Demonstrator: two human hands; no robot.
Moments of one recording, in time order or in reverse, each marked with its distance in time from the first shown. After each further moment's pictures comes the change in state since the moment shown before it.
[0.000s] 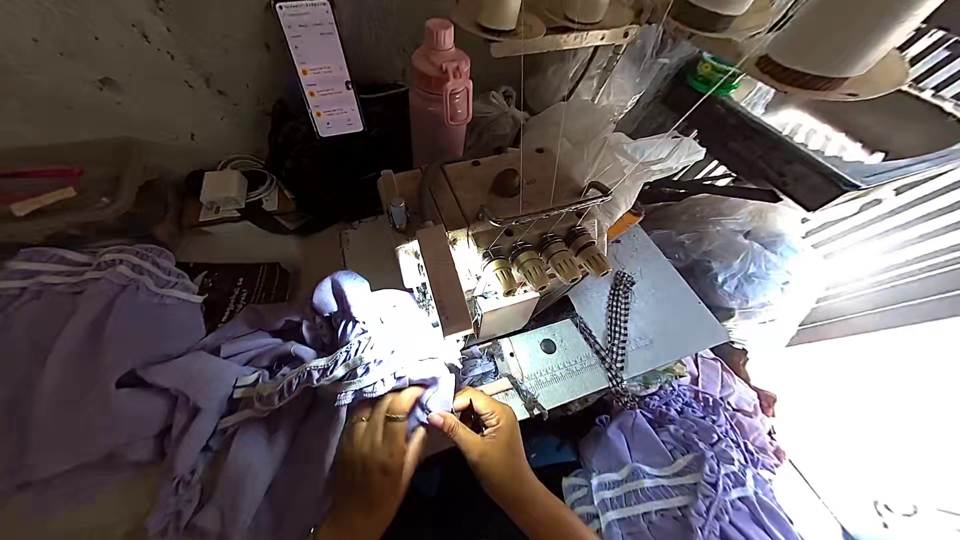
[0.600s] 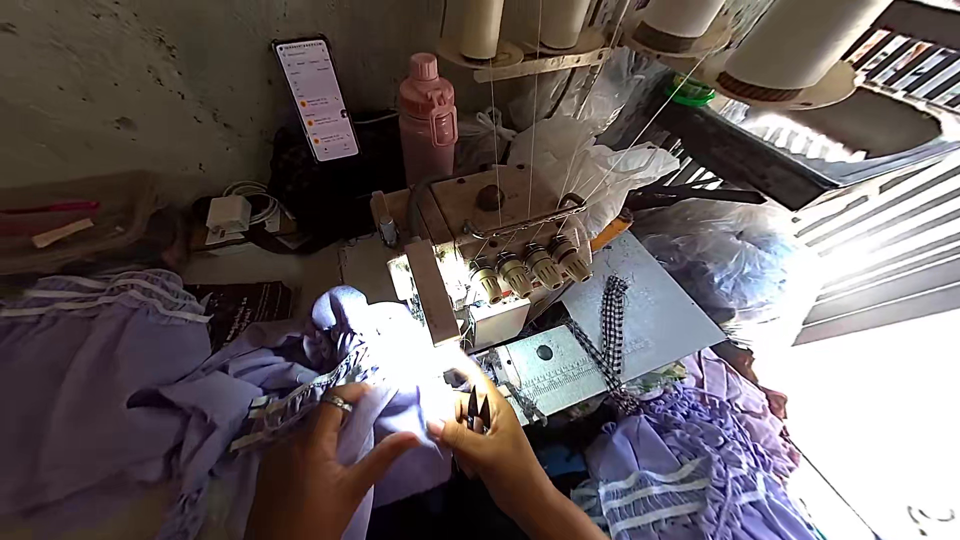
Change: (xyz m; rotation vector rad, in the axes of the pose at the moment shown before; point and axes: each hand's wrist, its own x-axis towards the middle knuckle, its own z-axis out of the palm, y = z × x) left_hand 0.050 -0.004 -0.078 -0.241 -0.178 -0.260; right_hand 0.017 -0.055 -0.001 0.434 -0.082 0.268
